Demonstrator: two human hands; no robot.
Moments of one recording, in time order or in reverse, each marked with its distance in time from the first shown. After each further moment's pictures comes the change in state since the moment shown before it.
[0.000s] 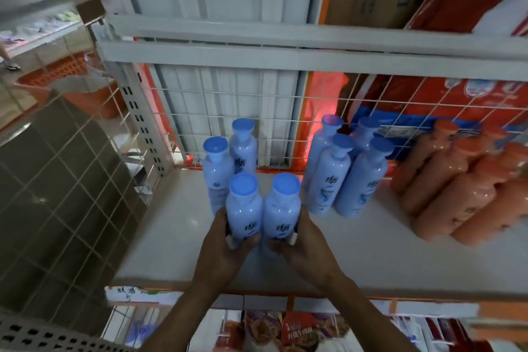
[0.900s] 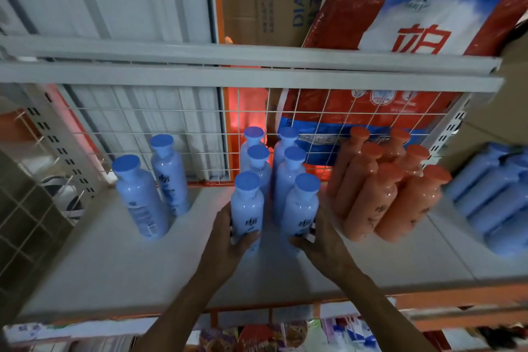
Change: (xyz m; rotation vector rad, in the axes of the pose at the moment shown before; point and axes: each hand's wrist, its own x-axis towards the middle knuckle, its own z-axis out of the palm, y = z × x) left_hand 0.026 0.024 0.138 0.005 -0.183 0.084; right_hand -0.019 0.097 -0.159 -0.180 0.148 -0.007
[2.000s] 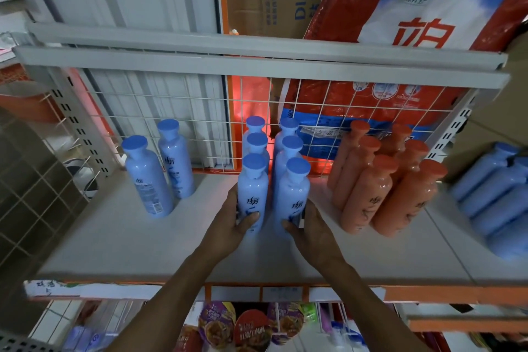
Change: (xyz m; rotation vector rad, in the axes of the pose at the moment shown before) left_hand -0.001 0.020 0.012 -0.005 -0.091 0.006; right_hand -0.009 -0.001 0.007 -0.043 -0.032 0.055
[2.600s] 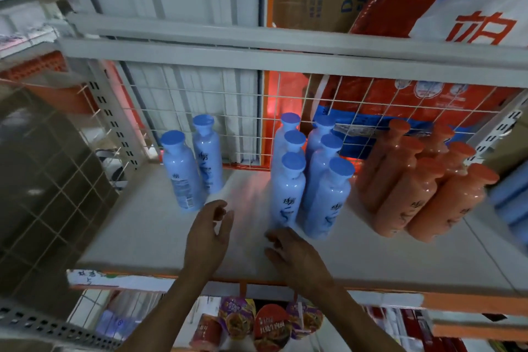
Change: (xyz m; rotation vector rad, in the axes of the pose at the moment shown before) left_hand -0.049 -0.042 -0.073 0.326 0.446 -0.061; right_hand -0.032 -0.063 0.072 -0.211 -0.270 -0.147
